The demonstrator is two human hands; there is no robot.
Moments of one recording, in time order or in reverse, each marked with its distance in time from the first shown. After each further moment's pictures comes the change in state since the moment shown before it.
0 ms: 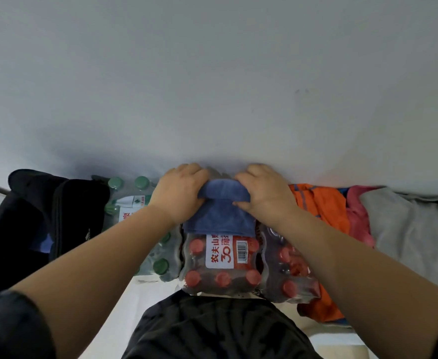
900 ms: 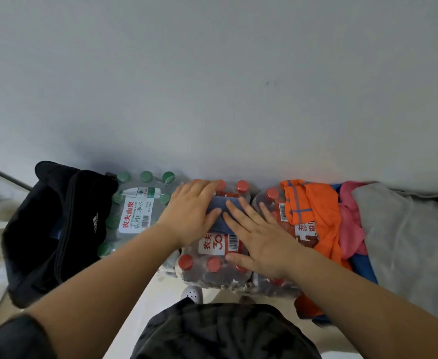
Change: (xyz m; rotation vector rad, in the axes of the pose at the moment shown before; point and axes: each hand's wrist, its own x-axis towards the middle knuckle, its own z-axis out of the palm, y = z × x) left_hand -0.046 0.067 0.002 -0.068 -0.160 -0.148; right_hand -0.104 -0.005 0.021 -0.121 -0.385 -0.256
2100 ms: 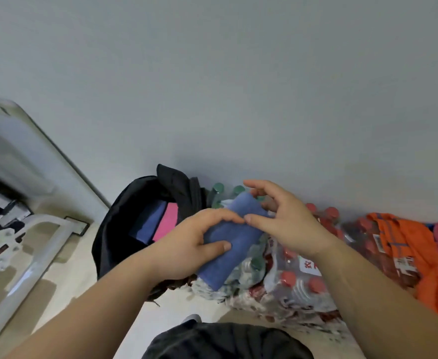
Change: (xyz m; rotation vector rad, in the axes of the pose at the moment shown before) left_hand -0.167 -0.139 -0.123 -0.773 -0.069 -0.064; right_hand 0.120 -0.180 -0.103 1.002 0.374 0.101
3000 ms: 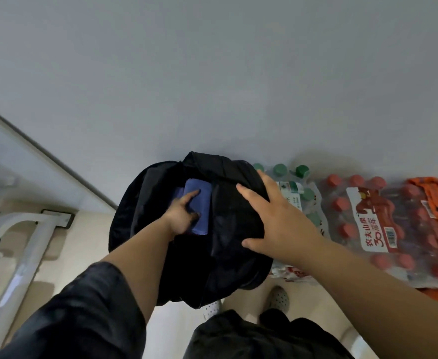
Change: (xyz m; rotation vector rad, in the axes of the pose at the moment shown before) left_hand 0.067 -0.273 -0.066 -0.082 0.057 -0.488; right_hand 0.055 -0.006 0.138 -0.793 -0.107 0.163
